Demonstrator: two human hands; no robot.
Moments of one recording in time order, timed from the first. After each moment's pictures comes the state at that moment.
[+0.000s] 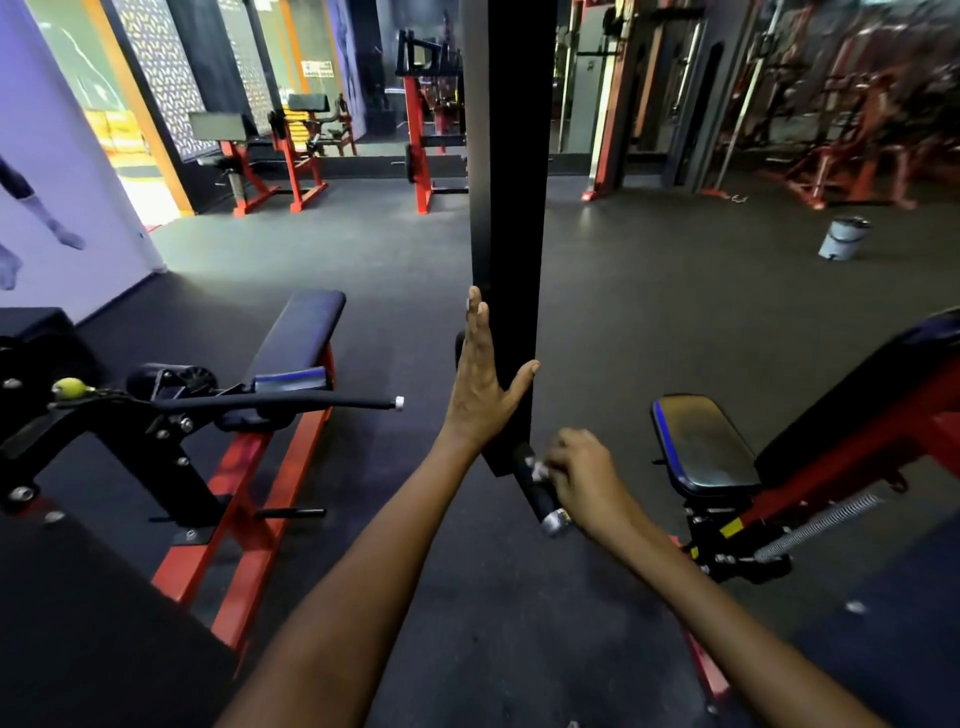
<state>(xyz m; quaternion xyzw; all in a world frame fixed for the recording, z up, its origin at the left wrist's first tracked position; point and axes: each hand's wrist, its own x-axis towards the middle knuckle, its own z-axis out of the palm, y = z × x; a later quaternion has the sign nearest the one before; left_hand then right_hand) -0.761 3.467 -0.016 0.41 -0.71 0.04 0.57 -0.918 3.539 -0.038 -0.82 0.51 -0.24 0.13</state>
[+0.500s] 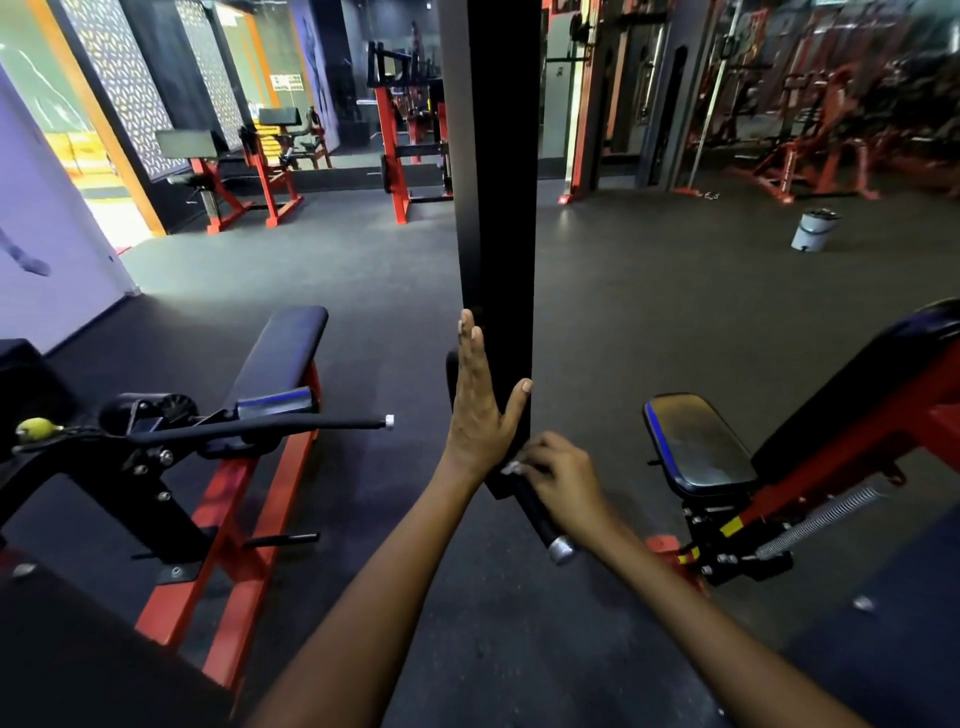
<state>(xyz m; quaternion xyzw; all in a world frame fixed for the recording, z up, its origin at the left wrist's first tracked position) -0.763 3.466 -0.022 0.38 -0.70 0.04 0.60 -0.895 3.519 -0.053 -0.72 0.52 -0.41 0.21</state>
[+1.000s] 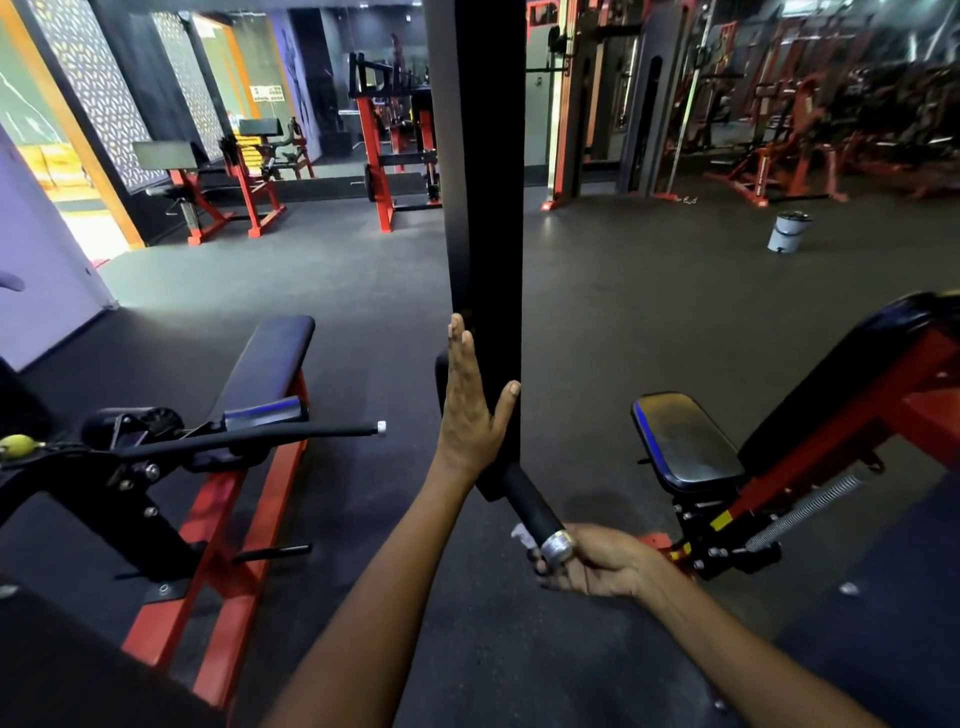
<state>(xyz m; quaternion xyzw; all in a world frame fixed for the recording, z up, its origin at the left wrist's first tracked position) -0.758 3.465 -0.027 0.37 -0.71 0.04 0.60 -0.925 3.548 -0.085 -0.29 0.40 -0.23 0.84</state>
